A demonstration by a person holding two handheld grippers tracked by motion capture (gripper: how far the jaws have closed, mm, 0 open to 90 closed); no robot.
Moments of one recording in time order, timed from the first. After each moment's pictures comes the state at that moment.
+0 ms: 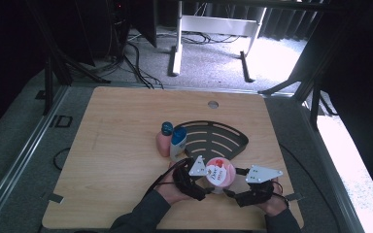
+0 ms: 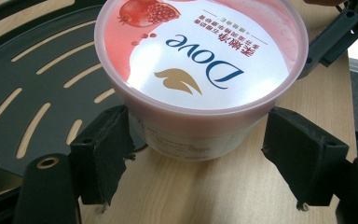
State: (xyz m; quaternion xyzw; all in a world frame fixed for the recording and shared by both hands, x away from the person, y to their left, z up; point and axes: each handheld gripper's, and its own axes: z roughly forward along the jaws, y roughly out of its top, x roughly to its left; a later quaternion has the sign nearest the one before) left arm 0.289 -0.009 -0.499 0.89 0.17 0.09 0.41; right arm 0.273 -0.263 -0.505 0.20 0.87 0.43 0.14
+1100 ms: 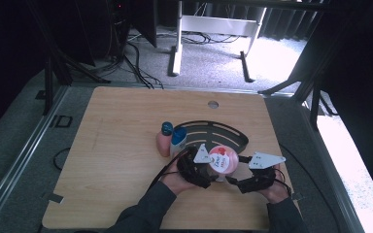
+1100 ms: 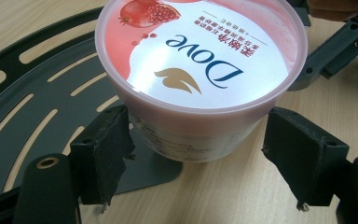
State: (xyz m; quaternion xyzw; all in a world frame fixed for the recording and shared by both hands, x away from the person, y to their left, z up) left arm 0.312 -0.019 -0.483 0.88 0.20 0.11 0.41; right arm 0.304 -0.270 -0.489 0.21 0.86 0.44 0.15
